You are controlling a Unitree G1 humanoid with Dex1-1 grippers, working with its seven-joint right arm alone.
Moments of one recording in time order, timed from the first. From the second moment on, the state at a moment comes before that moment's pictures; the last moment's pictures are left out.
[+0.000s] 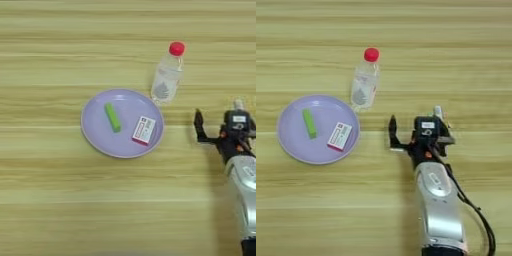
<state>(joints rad) 0.04 -0.14 -0.16 -0.02 0.02 0.04 0.09</state>
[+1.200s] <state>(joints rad) -0.22 -0.12 -0.05 0.07 0.06 0.12 0.20</state>
